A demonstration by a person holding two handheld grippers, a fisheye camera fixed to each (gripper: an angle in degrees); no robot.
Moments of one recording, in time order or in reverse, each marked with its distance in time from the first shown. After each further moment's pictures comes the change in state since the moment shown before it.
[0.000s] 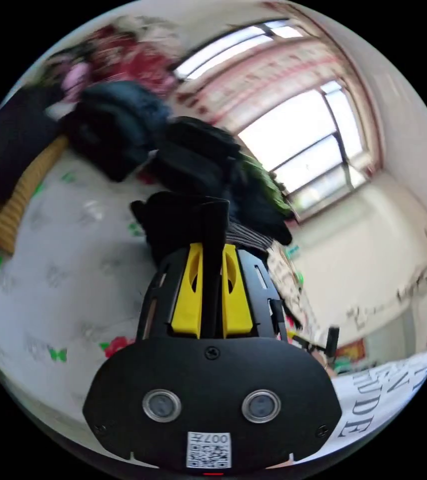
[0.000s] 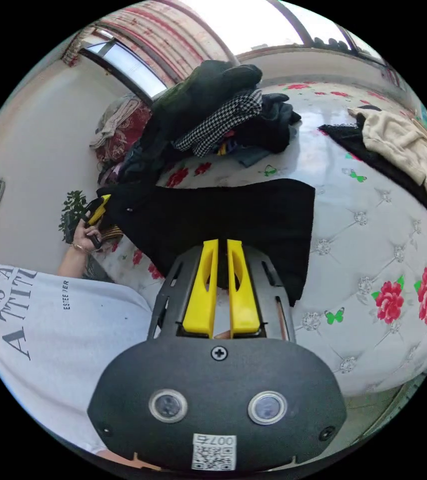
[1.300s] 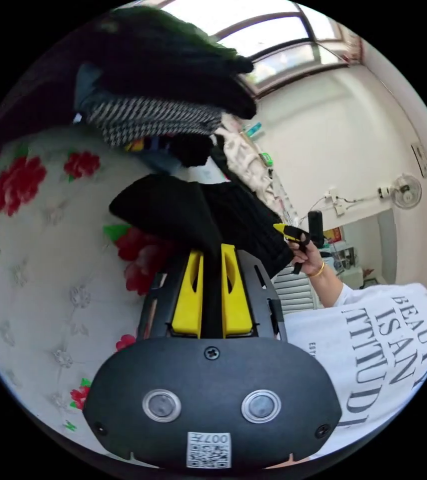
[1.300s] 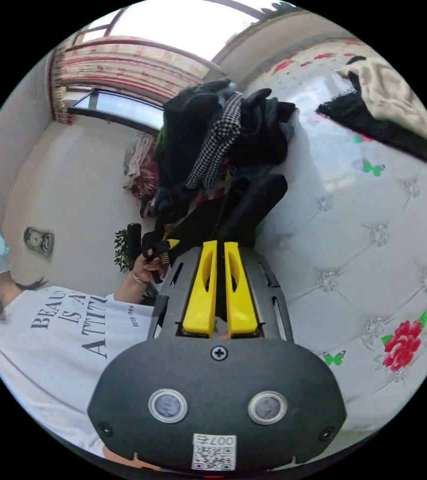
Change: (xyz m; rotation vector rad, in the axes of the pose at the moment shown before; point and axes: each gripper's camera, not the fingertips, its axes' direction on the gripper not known) left arm 0.113 0.116 0.301 -0.690 0.214 0.329; right arm 0.277 -0.056 -0.040 0.014 -0.350 0.170
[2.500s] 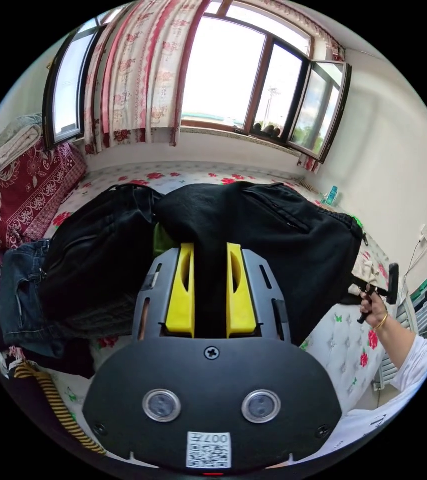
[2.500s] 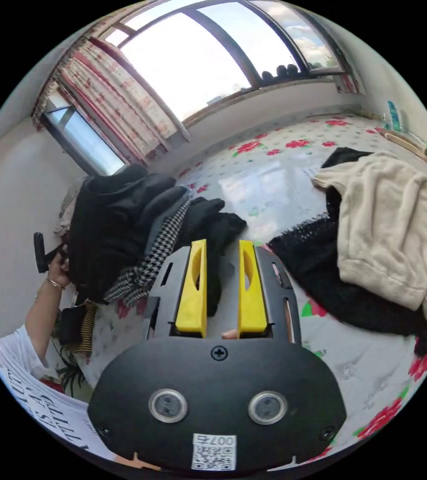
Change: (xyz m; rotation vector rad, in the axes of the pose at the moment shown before) left arm -0.044 -0.227 -0.065 0.433 -0.666 0.114; right arm 0.100 -0.321 -0.010 0.366 0.440 -0.085
